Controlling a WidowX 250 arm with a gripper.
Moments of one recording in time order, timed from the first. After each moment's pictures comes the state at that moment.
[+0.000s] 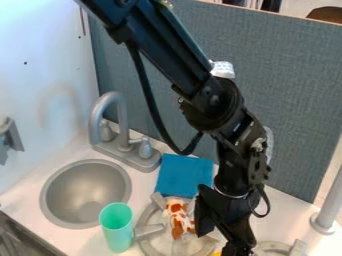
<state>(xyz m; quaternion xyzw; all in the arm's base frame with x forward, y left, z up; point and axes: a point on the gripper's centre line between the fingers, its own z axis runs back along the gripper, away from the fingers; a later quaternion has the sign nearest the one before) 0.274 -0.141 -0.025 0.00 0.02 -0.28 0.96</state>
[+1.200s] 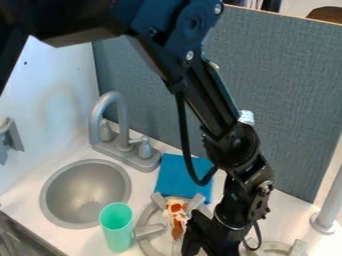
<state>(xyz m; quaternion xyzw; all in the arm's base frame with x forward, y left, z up) 0.264 -0.131 -0.073 0.07 0.10 -0.26 0.96</state>
